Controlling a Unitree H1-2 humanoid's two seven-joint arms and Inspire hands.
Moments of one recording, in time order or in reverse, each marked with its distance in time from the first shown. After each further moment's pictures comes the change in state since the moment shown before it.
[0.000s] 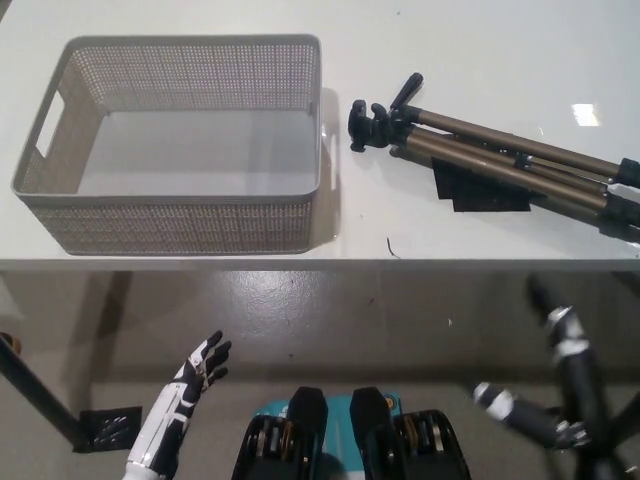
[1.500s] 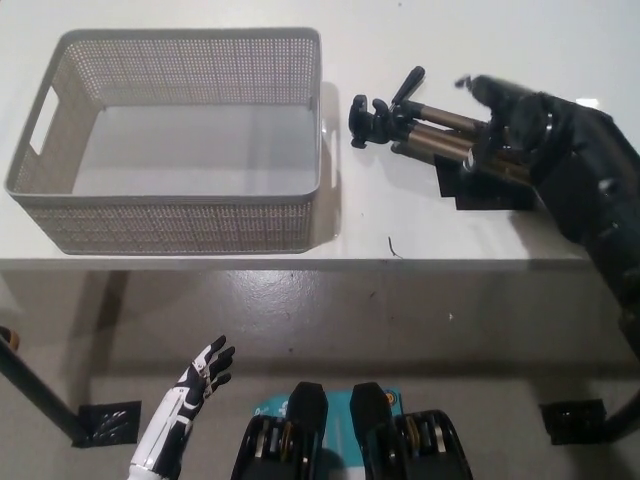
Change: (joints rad) left_arm -0.003 -0.003 0.001 0.039 -0.014 0.002 -0.012; right_arm -1.278 -0.124 0.418 1.384 -0.422 0.607 0.386
